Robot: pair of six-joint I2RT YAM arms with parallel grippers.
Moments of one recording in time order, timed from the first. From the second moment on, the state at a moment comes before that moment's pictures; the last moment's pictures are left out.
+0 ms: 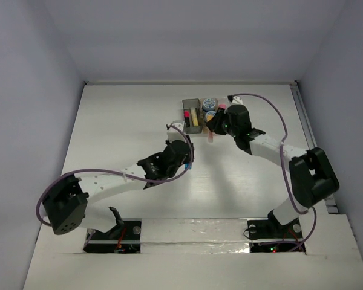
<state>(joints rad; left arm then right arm) -1.00 1.35 0.81 0.05 -0.54 -0.65 0.46 1.54 0.93 0.18 0.02 0.57</state>
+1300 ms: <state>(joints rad) -0.69 1.63 1.16 0.12 -0.41 -0.52 0.48 1.37 1.02 0.27 0.08 0.55</state>
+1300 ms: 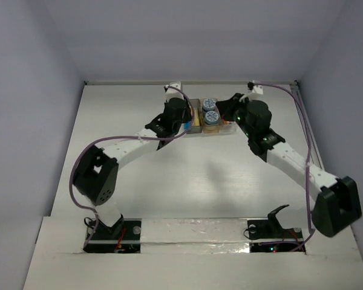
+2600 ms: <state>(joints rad) -0.70 1.35 0.98 0.36 -0.29 -0.46 0.48 0.65 0.66 -0.07 0.19 0.50</state>
